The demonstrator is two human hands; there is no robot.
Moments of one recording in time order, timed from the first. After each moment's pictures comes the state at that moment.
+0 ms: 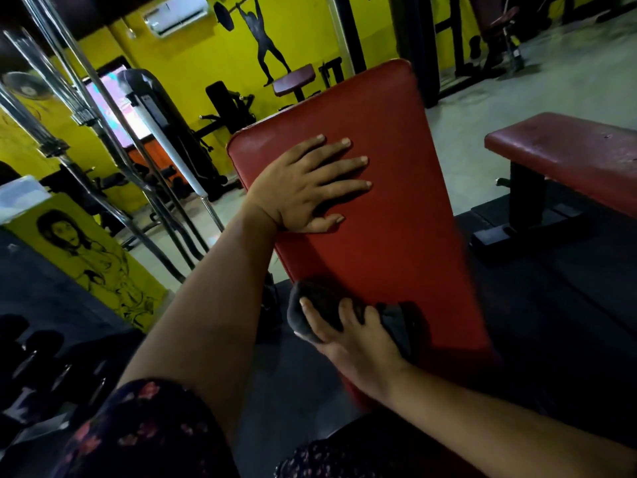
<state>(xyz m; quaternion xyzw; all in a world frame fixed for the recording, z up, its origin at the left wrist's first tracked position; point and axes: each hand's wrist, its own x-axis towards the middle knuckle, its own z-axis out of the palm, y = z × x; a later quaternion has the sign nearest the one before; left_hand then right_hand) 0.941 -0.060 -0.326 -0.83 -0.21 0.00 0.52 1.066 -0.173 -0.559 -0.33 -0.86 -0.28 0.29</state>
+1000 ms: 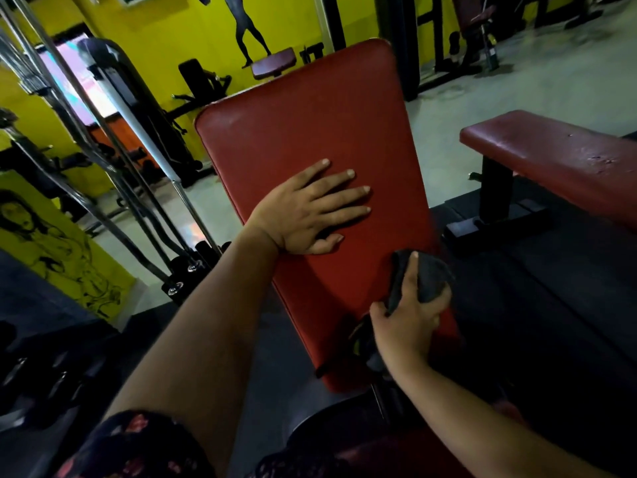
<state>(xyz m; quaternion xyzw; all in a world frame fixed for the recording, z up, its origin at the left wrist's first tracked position) 0.960 -0.066 -0.387 -0.85 -0.18 -0.02 0.50 1.128 -0.171 -0.544 -0.66 -0.51 0.32 0.45</state>
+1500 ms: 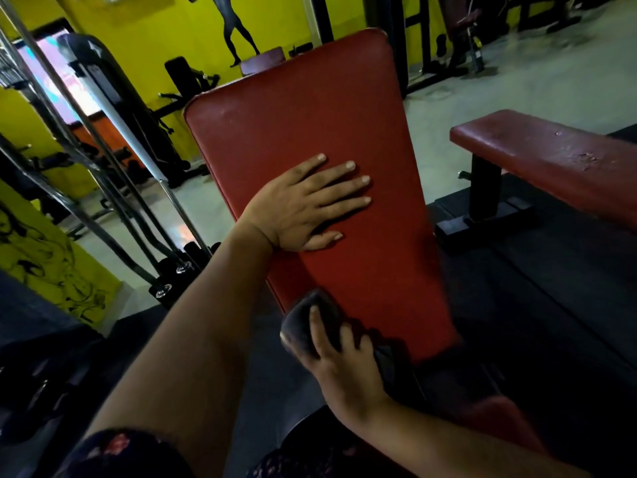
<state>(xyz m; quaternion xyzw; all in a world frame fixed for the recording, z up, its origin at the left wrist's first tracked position) 0.960 -0.070 -0.389 -0.85 -0.18 -0.03 0.50 1.071 -0.212 -0.596 -0.46 -0.85 -0.05 0.23</state>
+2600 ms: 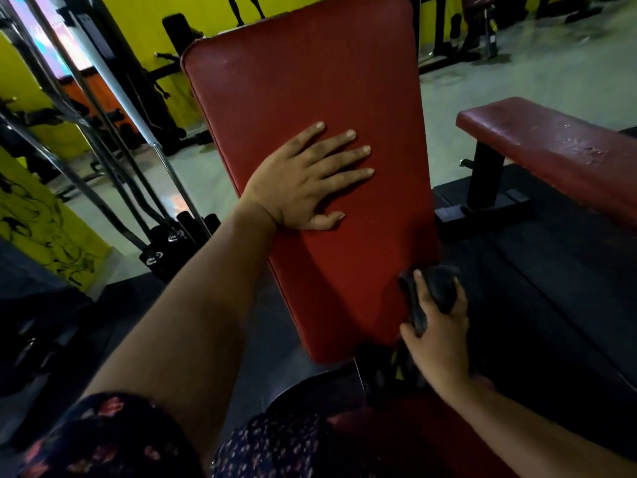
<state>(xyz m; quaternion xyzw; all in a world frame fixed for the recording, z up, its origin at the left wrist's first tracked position) 0.961 -0.077 -0.405 -0.83 -0.24 -0.06 0.50 1.195 -0.183 -0.621 -0.63 -0.65 0.21 0.36</state>
